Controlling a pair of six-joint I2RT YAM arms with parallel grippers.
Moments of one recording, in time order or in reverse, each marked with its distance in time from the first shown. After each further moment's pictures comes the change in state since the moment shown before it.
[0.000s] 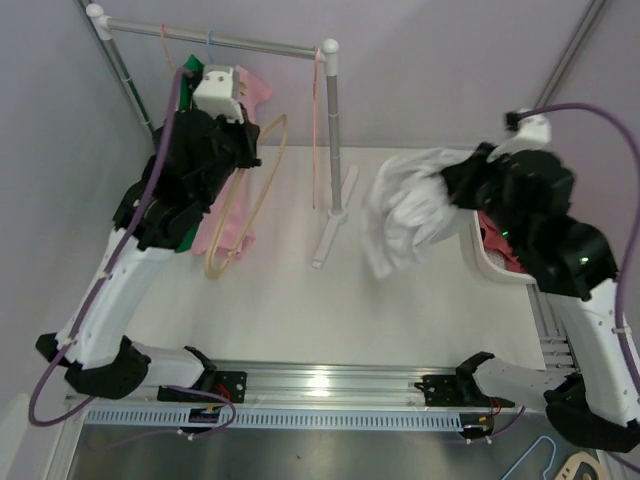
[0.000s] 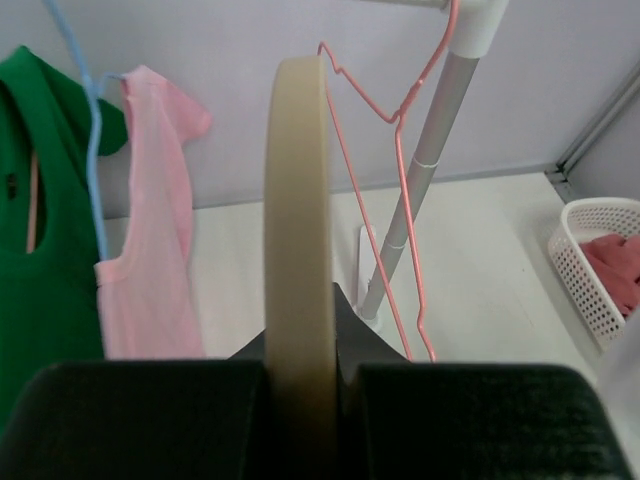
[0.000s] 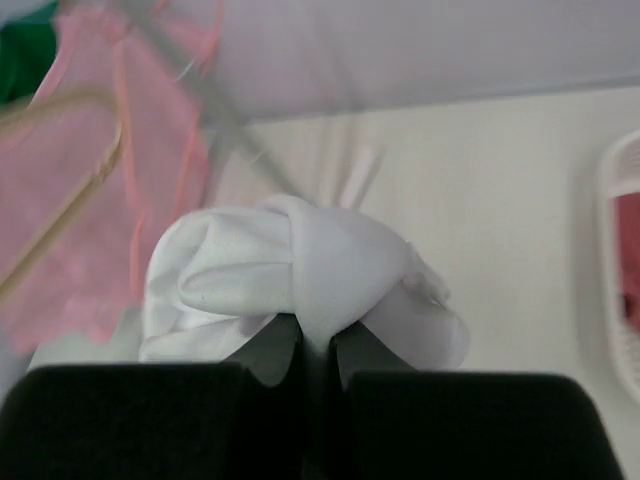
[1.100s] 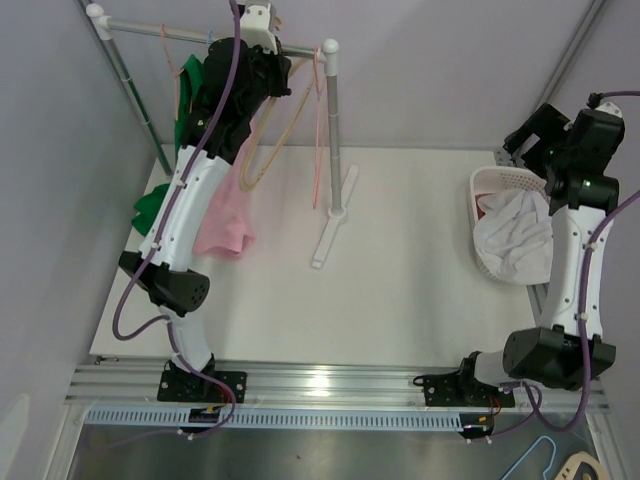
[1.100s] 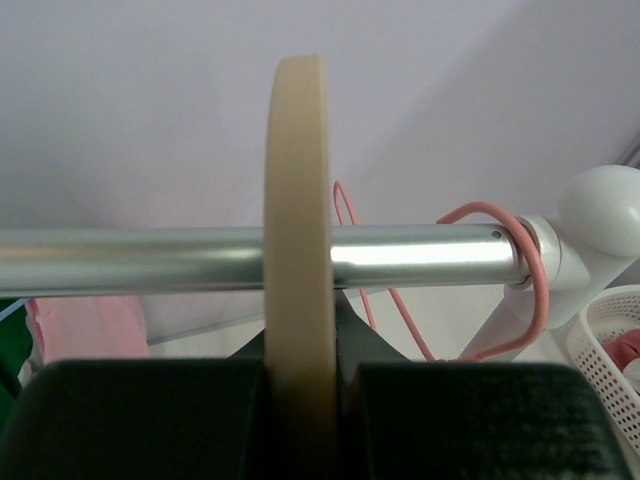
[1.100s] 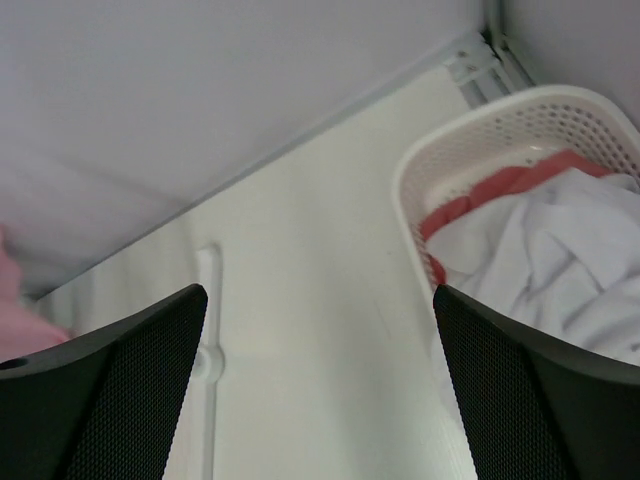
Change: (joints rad) left arm 0.213 0.596 0.497 0.199 0.310 0.063; right arm -0.966 0.305 -0.006 0.175 -0.406 0.007
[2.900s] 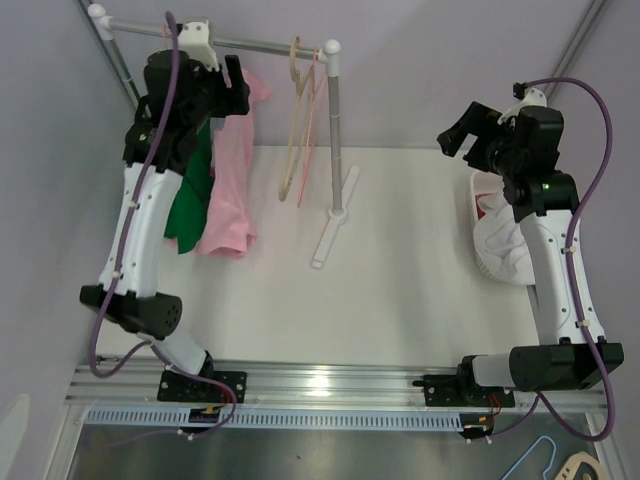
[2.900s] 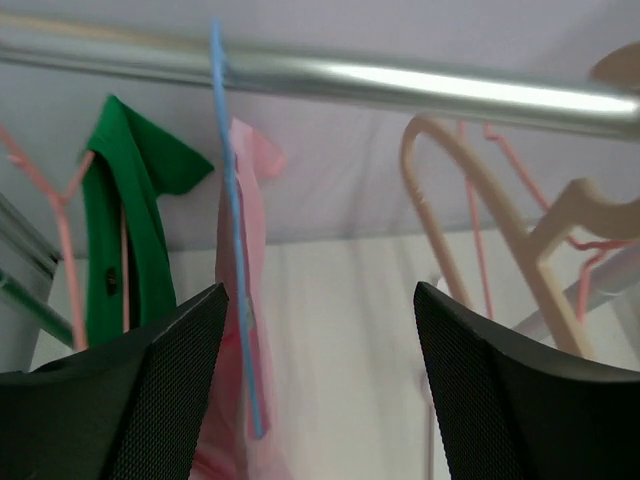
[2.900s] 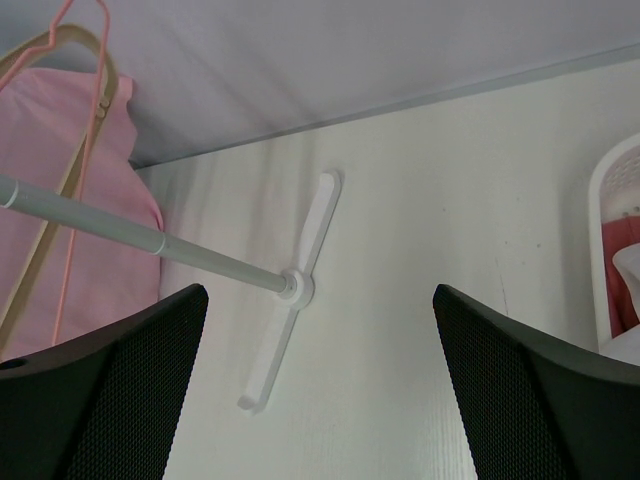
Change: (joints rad) left arm 0.190 -0.288 -0.229 -0.172 0.025 -0.010; right arm 0.349 -0.056 -0.026 0.079 -0.092 -0.023
